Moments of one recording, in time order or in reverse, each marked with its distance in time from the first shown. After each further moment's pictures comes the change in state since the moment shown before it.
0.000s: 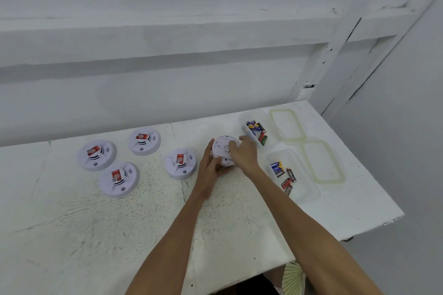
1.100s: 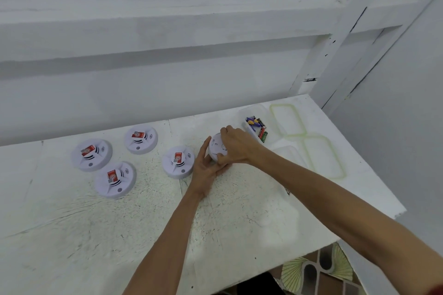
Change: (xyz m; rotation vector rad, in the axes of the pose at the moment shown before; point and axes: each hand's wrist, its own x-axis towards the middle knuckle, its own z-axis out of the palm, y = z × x) left_hand 0.001 -0.003 -0.014 -0.290 -0.047 -0.032; right_hand 0.002 -0.036 -0.024 -0.978 -0.230 -0.764
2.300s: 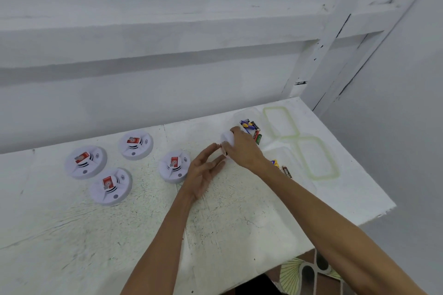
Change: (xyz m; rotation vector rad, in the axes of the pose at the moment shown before) left_hand 0.014 -0.001 -0.015 -0.158 -0.152 -0.087; right_hand -0.025 0.001 0.003 0.468 0.235 0.365
